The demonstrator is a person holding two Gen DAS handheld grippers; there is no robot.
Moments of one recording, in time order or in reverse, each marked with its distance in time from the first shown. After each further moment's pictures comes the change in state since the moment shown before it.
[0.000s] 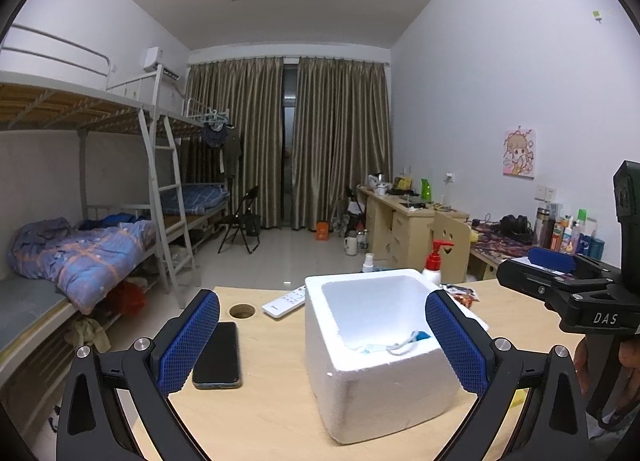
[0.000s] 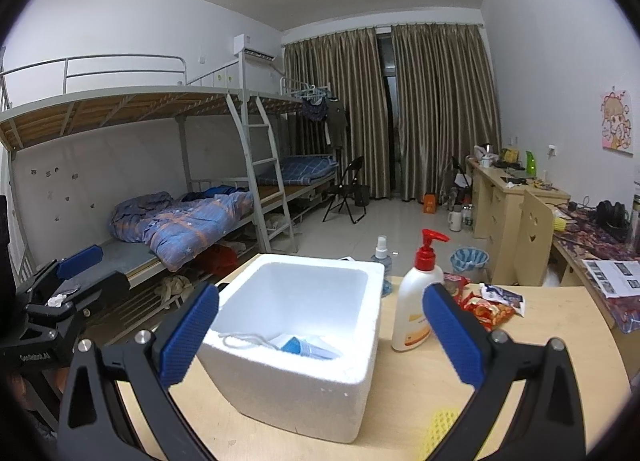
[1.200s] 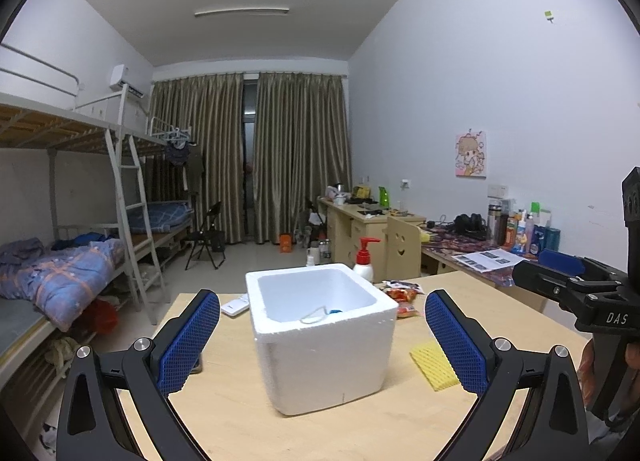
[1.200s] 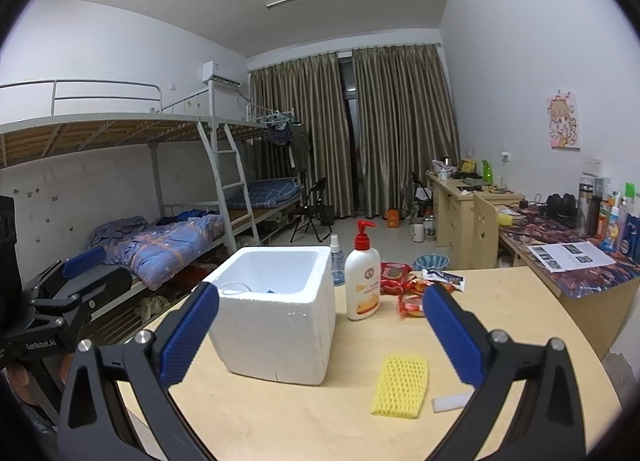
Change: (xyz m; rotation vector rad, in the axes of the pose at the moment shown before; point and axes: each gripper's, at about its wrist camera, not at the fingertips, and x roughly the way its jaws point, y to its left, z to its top) left arm -0.068 -0.049 -0.016 0.057 -0.047 -0.143; right arm -0.101 -0.009 -0.041 0.052 -0.095 -0.136
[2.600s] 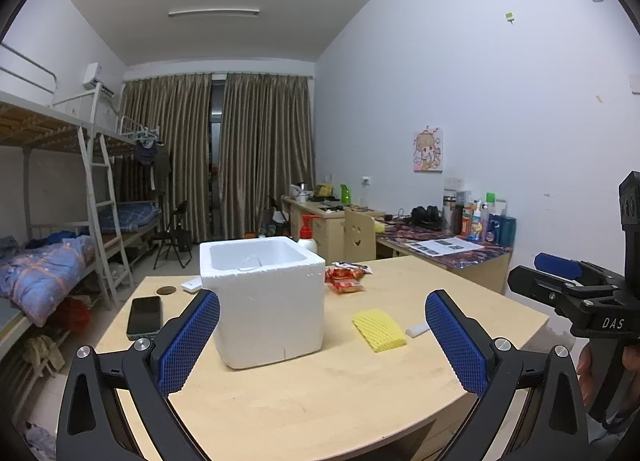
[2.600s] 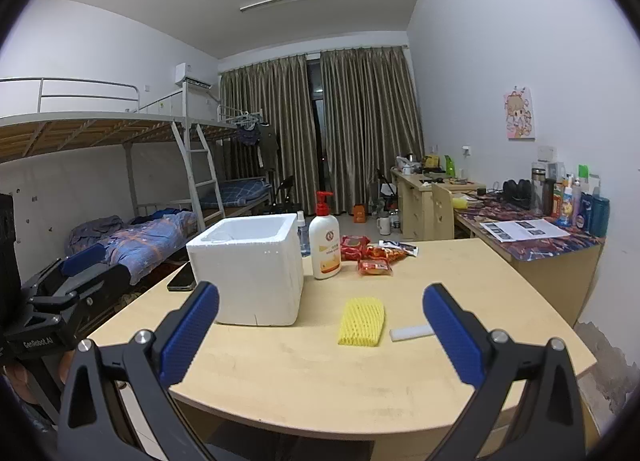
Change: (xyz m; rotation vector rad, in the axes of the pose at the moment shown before) left arm -0.065 -0.043 -0.048 0.012 -0.005 -0.131; right arm -0.084 -0.004 -0.056 0.025 -0.003 -0.123
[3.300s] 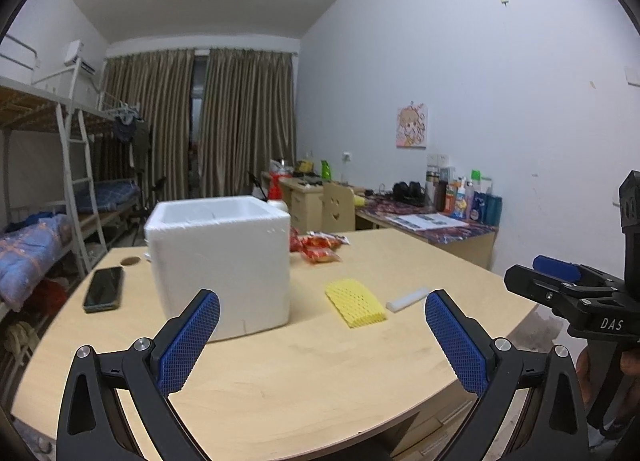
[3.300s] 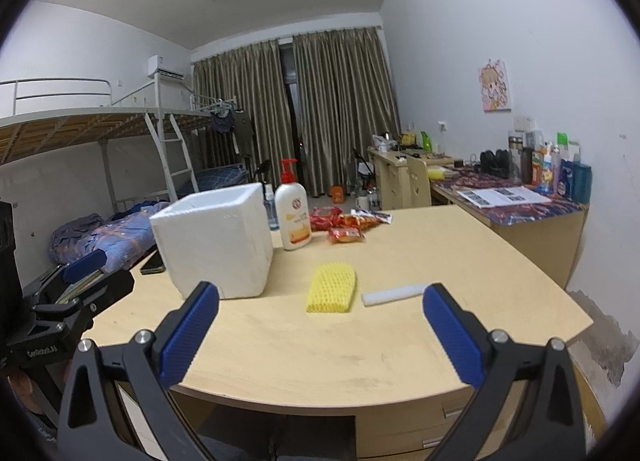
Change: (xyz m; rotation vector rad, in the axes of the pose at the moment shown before) left arm 0.057 -0.021 -0.037 -0.016 0.092 -0.080; right arm 0.017 -0.033 -0.034 0.062 0.068 -0.080
